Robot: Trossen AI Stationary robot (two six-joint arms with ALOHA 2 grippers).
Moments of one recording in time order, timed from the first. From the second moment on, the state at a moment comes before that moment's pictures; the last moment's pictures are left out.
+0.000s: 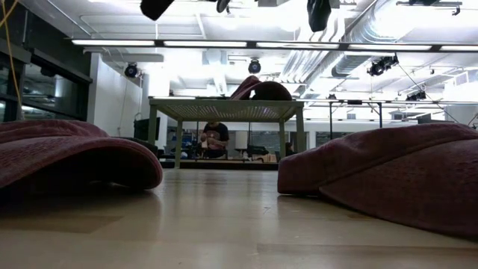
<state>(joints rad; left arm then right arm) -0.54 1.56 1.12 0.07 -1.34 0.88 0.18 1.25 0.73 0.59 0.20 0.28</state>
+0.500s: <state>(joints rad) -0.54 1.62 1.15 0.29 -1.42 1.17 0.16 1.25 0.73 0.61 0.16 0.36</state>
